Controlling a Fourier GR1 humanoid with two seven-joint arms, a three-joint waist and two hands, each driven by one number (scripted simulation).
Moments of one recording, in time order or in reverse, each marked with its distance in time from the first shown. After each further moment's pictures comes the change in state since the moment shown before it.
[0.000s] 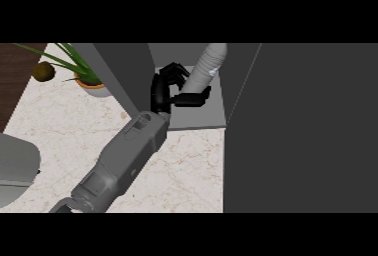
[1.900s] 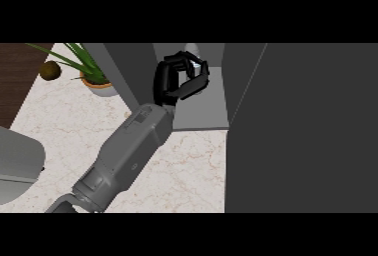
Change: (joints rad) left arm -0.038 -0.001 0.009 -0.068 0.178 -0.216 -0.255; right arm 0.018 0.017 0.023 -0.005 -0.011 0.079 -0.005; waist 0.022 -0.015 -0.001
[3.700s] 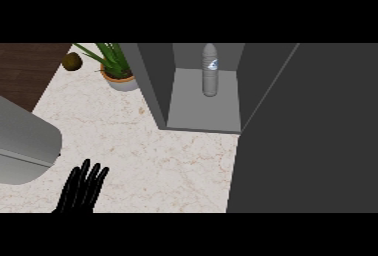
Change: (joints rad) left arm 1.207 0.600 -0.292 -1.144 0.104 -0.244 -0.165; right arm -0.181 -0.226 0.280 -0.019 0.137 0.060 0.109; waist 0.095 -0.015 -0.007
